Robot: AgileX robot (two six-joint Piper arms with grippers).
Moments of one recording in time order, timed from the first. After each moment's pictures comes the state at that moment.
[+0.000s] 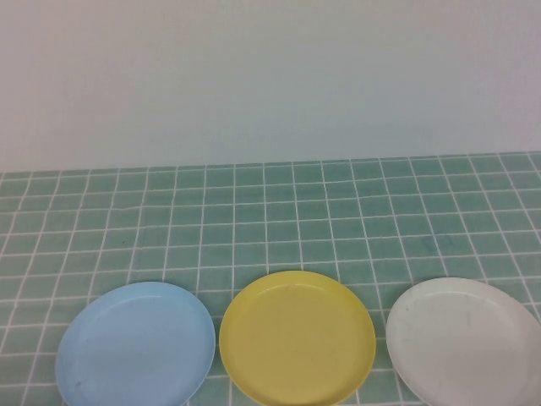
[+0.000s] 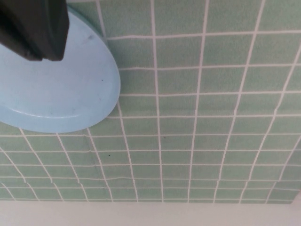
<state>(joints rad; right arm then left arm) 0.03 -0.01 0.03 -0.16 0.42 0.18 -0.16 -0.03 0.03 0.21 0.37 -0.15</state>
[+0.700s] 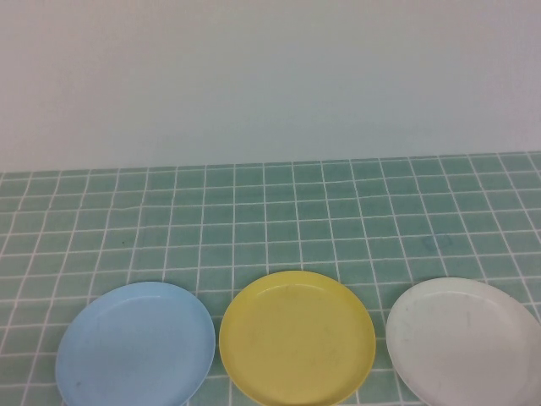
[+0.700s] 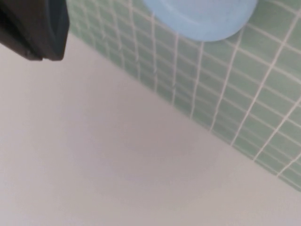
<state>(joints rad) 0.03 -0.01 0.03 -0.16 0.42 0.18 -0.16 -0.03 0.03 -0.14 0.05 -0.47</state>
